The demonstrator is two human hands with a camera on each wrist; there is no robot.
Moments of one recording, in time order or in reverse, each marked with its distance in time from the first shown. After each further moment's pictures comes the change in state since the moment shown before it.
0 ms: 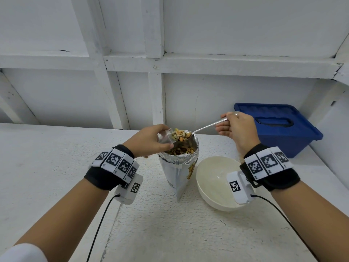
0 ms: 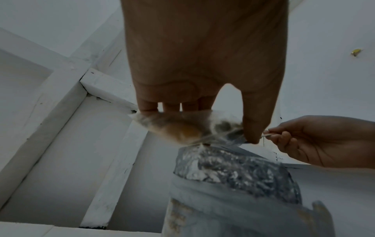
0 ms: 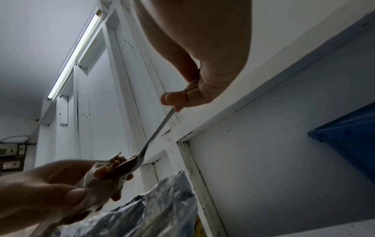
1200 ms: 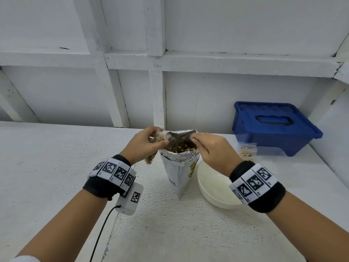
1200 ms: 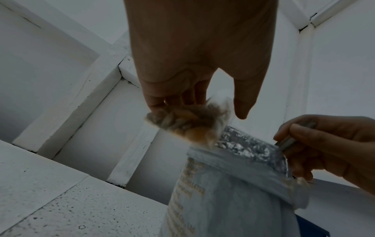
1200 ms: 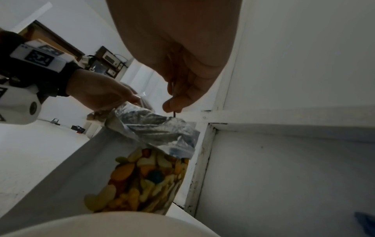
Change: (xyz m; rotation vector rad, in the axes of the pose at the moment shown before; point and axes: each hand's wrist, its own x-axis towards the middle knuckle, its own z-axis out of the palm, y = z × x) left_hand -0.011 -0.027 0.019 -0.274 0.240 -0.006; right_hand -0.035 0.045 0.022 -0.859 -0.347 -0.923
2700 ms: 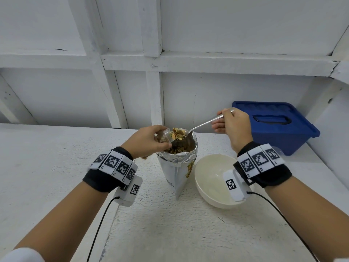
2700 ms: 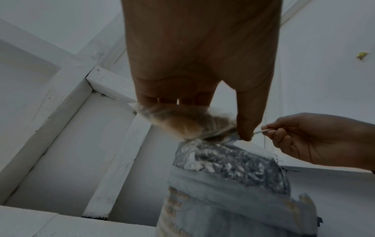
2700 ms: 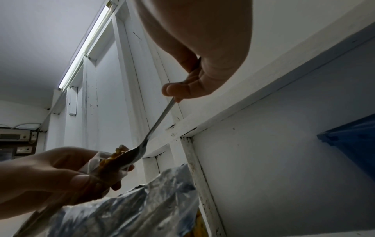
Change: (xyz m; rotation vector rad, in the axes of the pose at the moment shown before) left_hand 0.009 0.027 -0.004 0.270 -0.183 -0.019; right_hand 0.036 0.017 -0.041 0.786 0.394 0.877
